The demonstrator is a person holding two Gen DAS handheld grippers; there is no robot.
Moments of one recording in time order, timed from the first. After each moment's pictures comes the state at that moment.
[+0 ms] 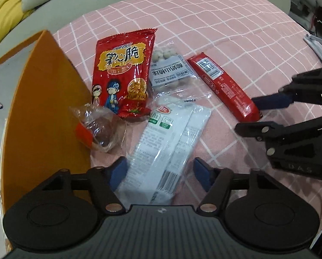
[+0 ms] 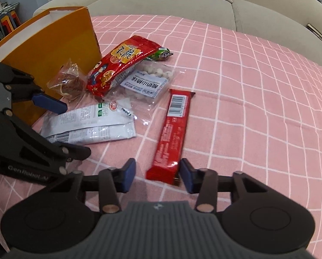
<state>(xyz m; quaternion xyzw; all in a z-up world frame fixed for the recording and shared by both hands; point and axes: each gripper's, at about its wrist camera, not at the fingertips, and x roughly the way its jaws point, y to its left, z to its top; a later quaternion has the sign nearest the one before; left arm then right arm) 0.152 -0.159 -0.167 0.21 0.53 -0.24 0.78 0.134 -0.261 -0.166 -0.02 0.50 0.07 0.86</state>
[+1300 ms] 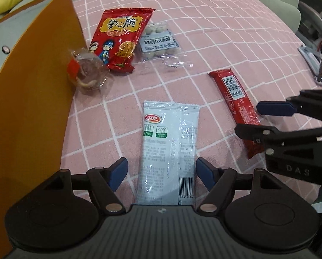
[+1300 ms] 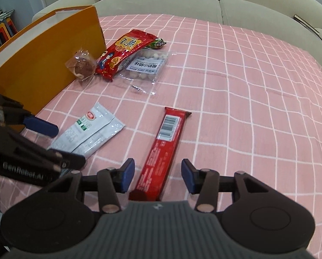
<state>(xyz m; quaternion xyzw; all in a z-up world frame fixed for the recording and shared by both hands) 0.097 -0.154 -0.169 0.13 0.56 -0.21 0.79 0.077 -0.267 -0.154 0.01 0.50 0.05 0.87</state>
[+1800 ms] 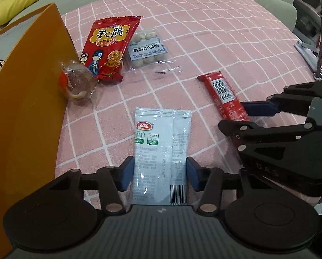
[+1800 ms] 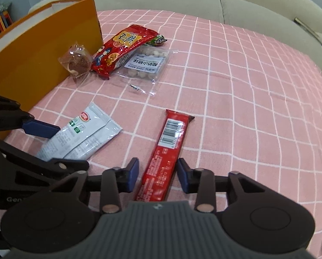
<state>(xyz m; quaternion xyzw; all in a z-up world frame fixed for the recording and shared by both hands) 0.088 -0.166 -0.166 0.14 0.54 -0.22 0.80 0.089 -0.252 -0.160 -0.02 0.50 0.04 0.86</state>
